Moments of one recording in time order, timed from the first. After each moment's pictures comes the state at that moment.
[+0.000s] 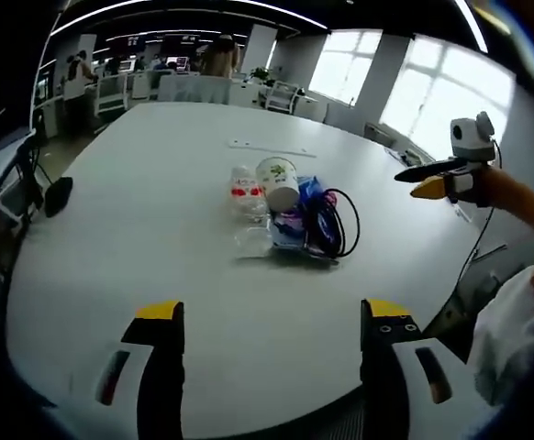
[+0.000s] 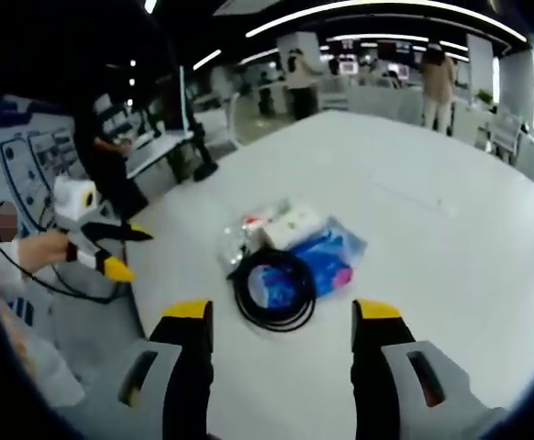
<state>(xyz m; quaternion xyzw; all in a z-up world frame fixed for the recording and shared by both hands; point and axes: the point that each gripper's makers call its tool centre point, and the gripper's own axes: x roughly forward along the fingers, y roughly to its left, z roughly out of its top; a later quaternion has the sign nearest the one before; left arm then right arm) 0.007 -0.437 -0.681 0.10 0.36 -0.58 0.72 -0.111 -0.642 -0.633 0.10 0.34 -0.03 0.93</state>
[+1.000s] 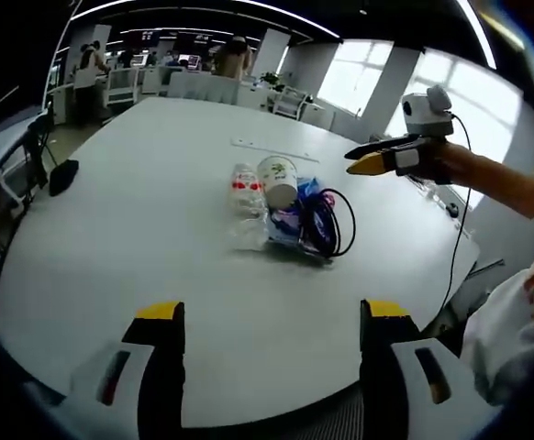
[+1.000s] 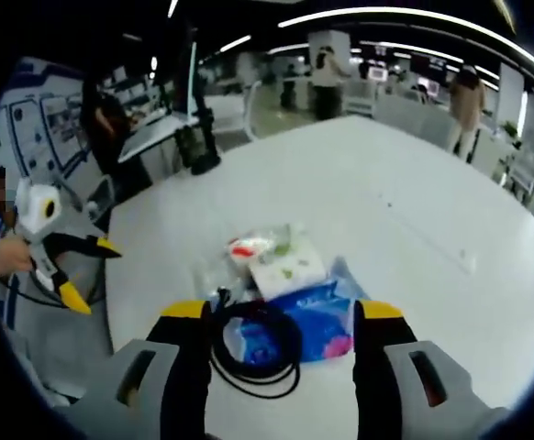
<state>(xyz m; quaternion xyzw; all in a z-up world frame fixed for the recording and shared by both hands) -0.001 -0.429 -0.686 0.06 0.37 -0.57 0.73 -0.024 -0.659 -0.650 0.03 0.36 0.01 0.93</state>
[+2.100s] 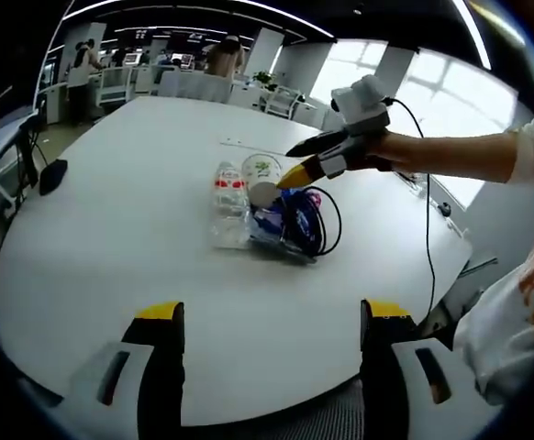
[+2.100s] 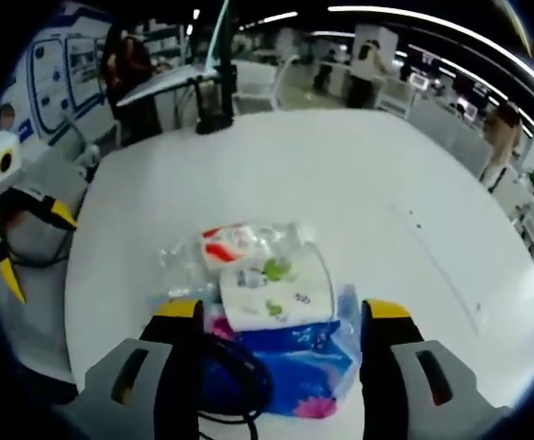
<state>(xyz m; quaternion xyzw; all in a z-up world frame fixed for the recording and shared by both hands) -0.019 -0.435 -0.685 0.06 0.37 -0.59 0.72 0.038 -0.663 -0.706 -0.07 0.41 0.08 0.91</state>
